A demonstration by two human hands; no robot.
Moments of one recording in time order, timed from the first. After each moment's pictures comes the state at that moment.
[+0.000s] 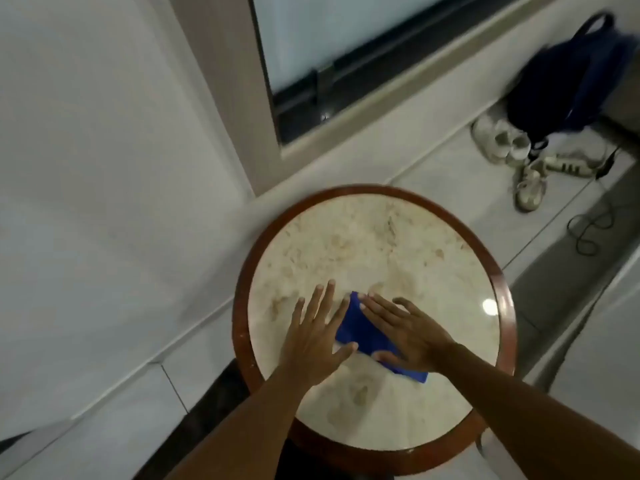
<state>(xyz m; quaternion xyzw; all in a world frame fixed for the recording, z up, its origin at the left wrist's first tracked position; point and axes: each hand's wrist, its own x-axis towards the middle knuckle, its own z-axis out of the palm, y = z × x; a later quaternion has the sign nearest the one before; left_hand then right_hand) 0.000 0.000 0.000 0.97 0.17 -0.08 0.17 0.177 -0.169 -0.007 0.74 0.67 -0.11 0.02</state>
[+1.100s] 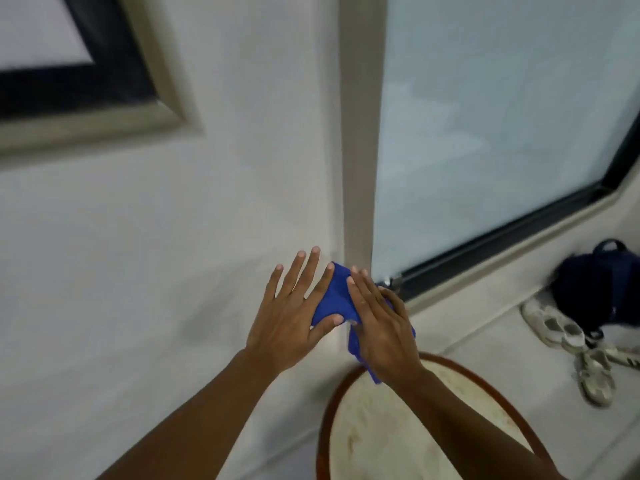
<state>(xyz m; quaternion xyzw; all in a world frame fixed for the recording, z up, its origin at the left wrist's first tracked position) -0.064 0.162 0.468 0.96 0.20 0.19 -0.03 0.087 0.043 0.424 0.70 0.60 0.19 -0.35</state>
